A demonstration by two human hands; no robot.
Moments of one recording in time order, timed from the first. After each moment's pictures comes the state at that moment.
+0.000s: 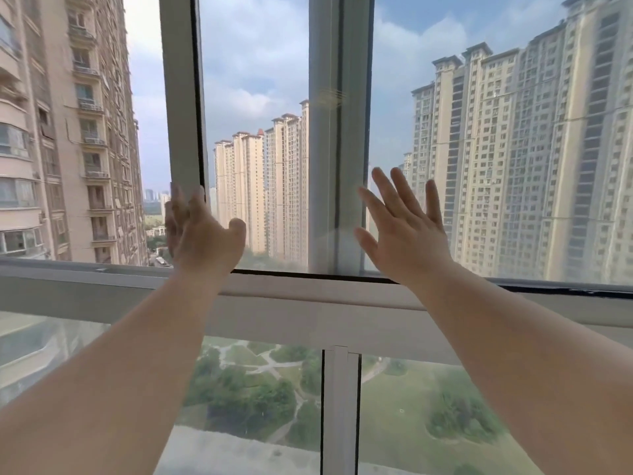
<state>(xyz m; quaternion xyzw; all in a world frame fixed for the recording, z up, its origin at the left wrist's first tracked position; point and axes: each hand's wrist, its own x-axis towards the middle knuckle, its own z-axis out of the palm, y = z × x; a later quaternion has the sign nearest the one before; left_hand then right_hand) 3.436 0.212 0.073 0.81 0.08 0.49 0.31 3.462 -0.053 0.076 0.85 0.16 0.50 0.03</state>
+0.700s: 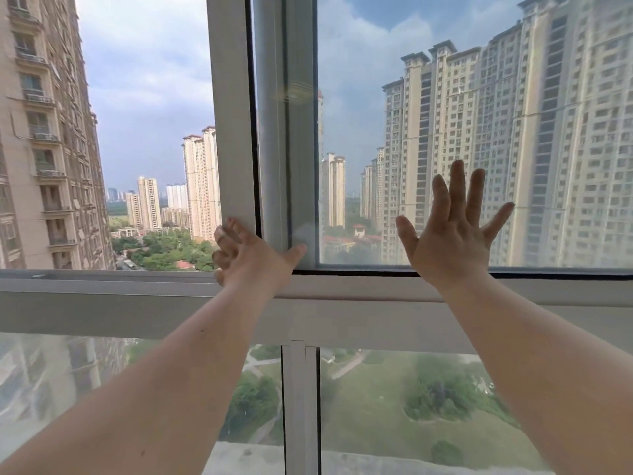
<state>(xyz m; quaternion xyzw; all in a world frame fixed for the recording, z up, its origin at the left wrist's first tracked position) 3.466 0.100 0.049 0.88 0.11 0.29 0.36 3.456 -0.150 0.056 0.86 -0.06 0.50 -0.03</state>
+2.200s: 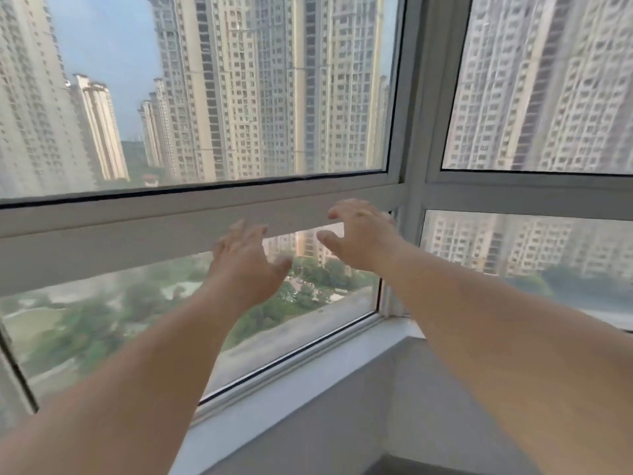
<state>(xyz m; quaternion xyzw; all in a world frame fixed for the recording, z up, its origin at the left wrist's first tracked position) 3.278 -0.203 -0.029 0.88 -0.35 0.14 0.27 3.182 -0.368 -0.003 0.95 -0.18 0.27 -0.03</state>
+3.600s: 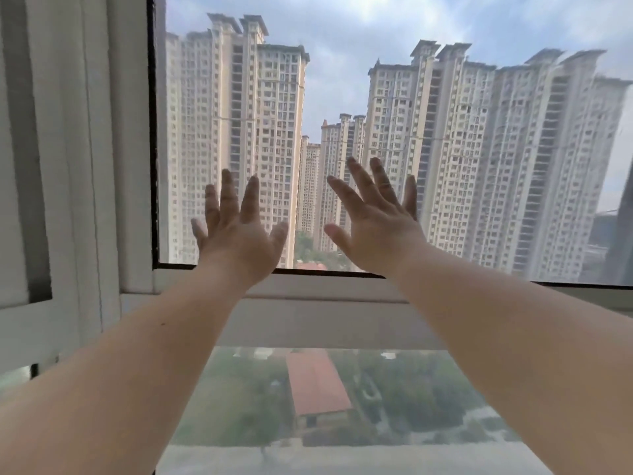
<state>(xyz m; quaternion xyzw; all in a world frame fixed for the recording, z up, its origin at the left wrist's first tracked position) 3.216 -0.898 0.066 0.79 -0.44 0.26 0.35 3.055 -1.013 0.100 0.87 -0.29 0.33 0.22</state>
